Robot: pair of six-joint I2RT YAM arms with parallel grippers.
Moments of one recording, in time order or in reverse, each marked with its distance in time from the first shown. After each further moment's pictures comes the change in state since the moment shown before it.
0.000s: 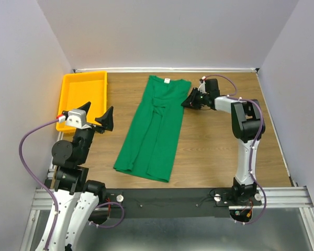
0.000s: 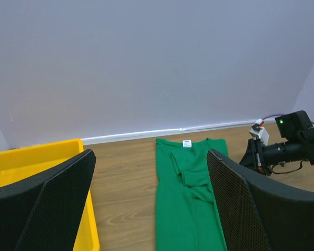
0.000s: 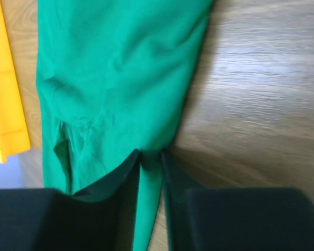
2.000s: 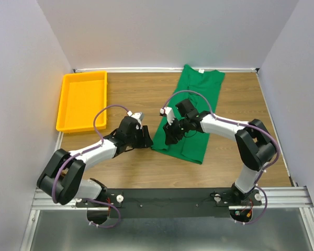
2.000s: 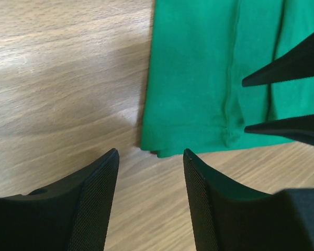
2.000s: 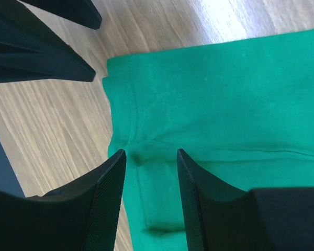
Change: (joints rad) left arm -0.344 0.912 -0.083 -0.061 0.121 -0.460; right arm 0.446 -0.437 -0.326 -0.353 -0.018 -0.785
